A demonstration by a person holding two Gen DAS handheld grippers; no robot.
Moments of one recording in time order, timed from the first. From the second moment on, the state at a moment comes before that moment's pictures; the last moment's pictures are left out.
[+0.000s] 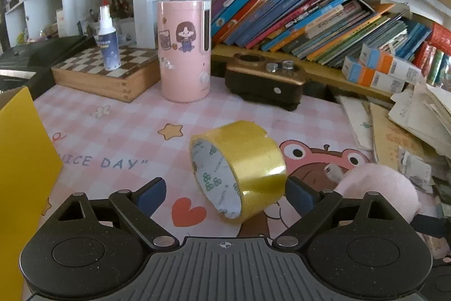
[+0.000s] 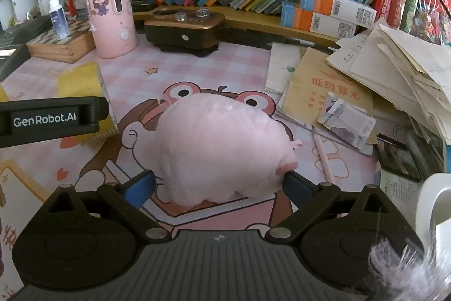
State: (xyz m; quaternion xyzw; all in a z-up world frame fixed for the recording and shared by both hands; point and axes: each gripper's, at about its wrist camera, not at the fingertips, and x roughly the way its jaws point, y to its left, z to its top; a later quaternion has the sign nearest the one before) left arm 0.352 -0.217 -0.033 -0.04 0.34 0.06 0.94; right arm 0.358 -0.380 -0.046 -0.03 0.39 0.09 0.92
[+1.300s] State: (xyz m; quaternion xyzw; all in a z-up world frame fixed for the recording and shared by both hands) left arm 0.360 -0.222 -0.027 -0.06 0.32 0.02 0.94; right arm 0.415 -0.374 -0.054 -0.22 0.33 0.13 0.91
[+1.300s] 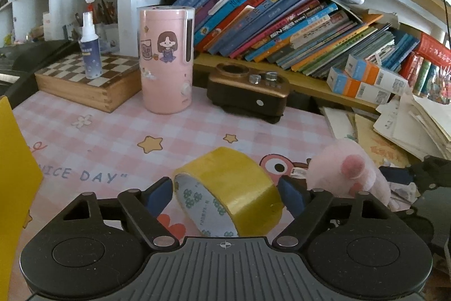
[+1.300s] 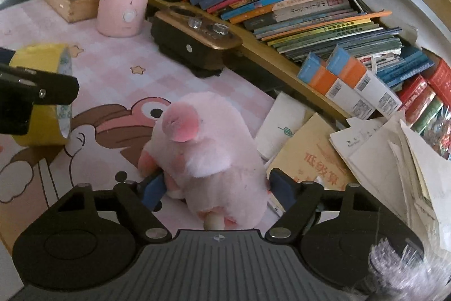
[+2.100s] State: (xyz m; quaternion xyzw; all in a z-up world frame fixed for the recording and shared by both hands) left arm 0.355 -0.228 -0.029 -0.08 0.33 -0.05 0.94; right arm 0.395 -0.382 -0.048 -0.17 0.35 0.11 0.92
